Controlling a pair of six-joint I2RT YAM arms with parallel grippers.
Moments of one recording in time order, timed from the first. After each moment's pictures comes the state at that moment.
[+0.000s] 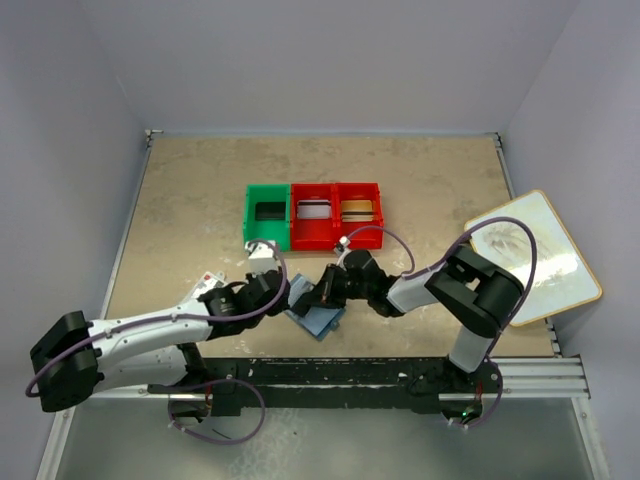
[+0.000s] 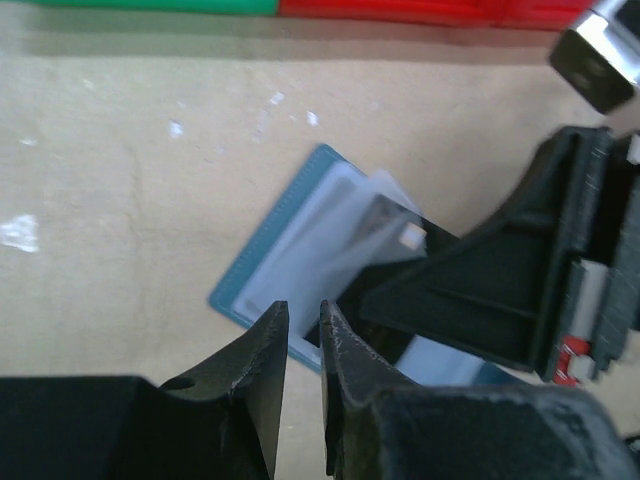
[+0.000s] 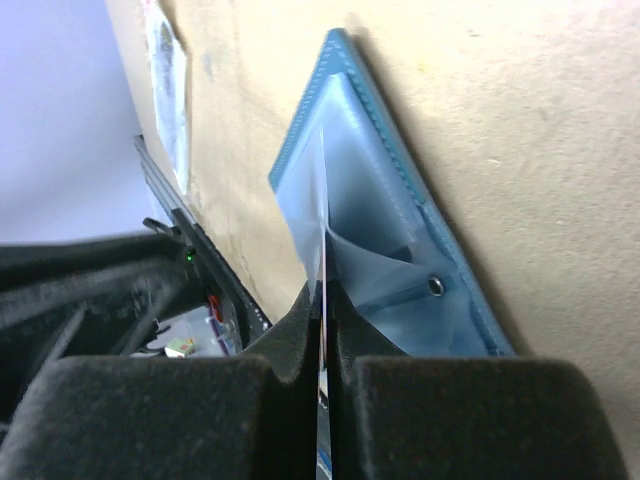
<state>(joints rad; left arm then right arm) -1.04 1.09 0.57 -0.34 -0.58 -0.89 0.85 1.73 0.55 0.62 -0.33 1.14</state>
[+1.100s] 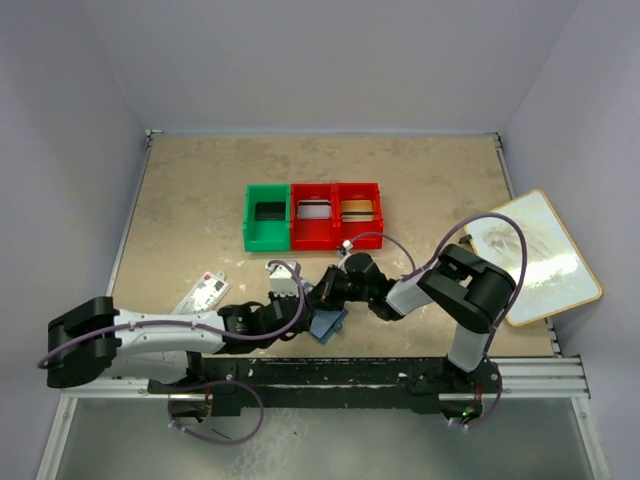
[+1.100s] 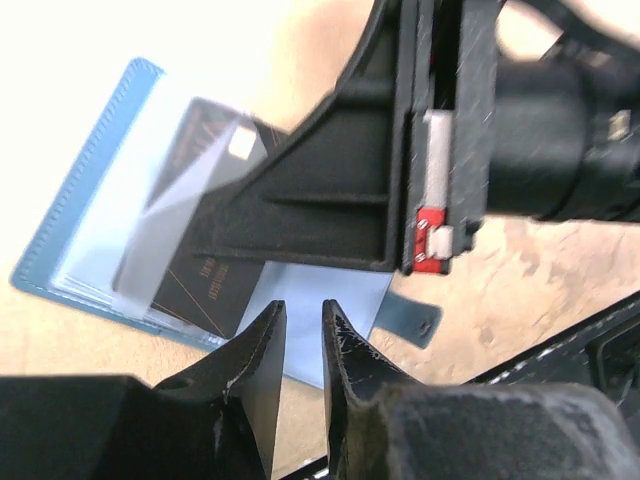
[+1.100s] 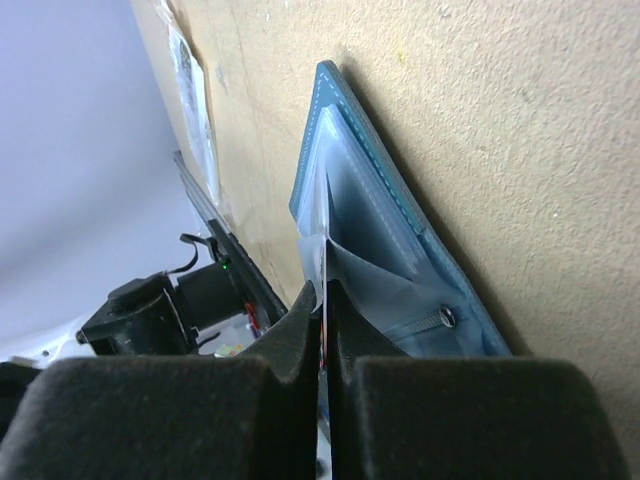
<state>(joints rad) -1.25 1.21 0.44 0.02 -0.51 -1.02 0.85 1.80 0.52 0.75 -0.33 1.30</state>
